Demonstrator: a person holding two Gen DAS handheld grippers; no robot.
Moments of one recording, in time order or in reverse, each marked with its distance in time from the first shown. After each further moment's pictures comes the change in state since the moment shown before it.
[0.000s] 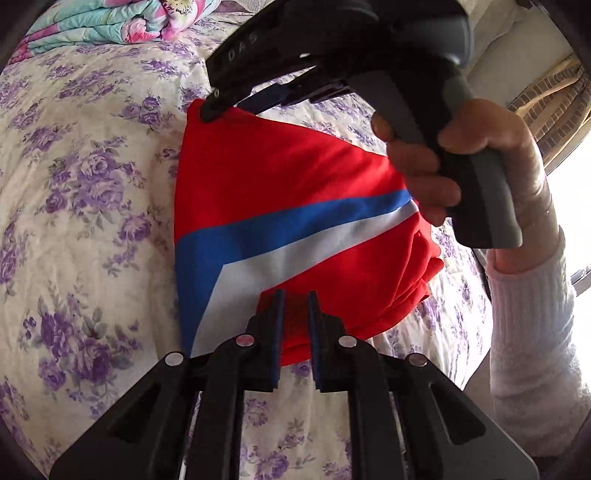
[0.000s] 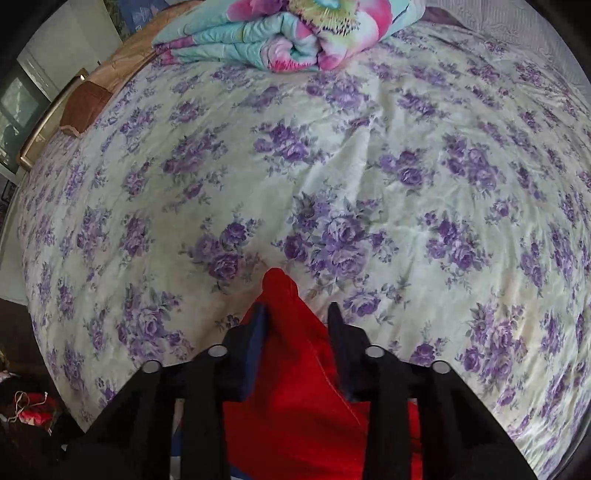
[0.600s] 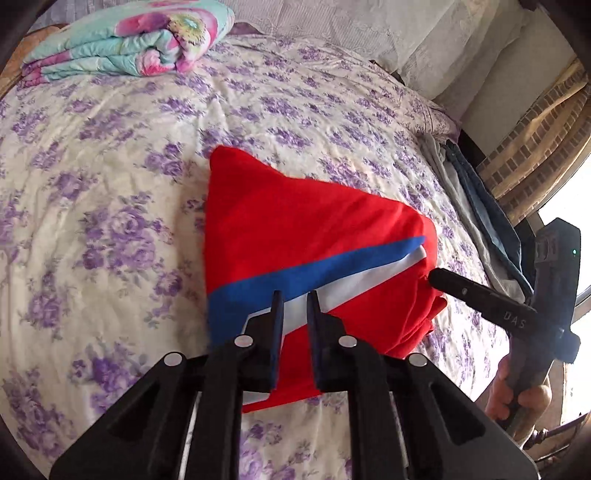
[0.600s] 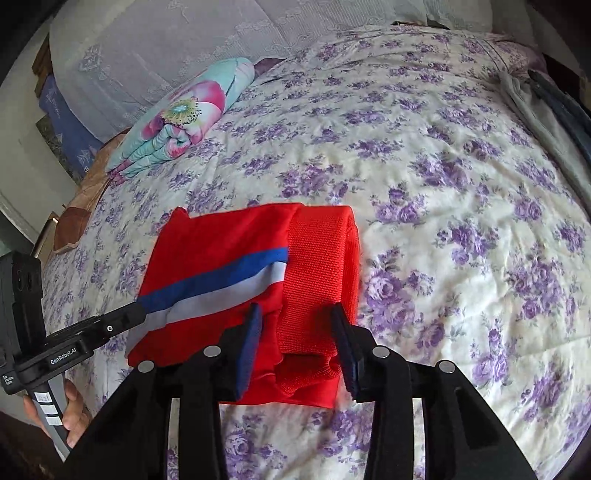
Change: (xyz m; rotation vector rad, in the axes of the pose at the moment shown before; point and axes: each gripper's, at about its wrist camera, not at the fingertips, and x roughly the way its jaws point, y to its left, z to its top) left arm -0.032 -0.003 0.022 0.004 -0.080 0.093; right arm -0.104 -0.078 -0.226 0.445 -0.422 -0.008
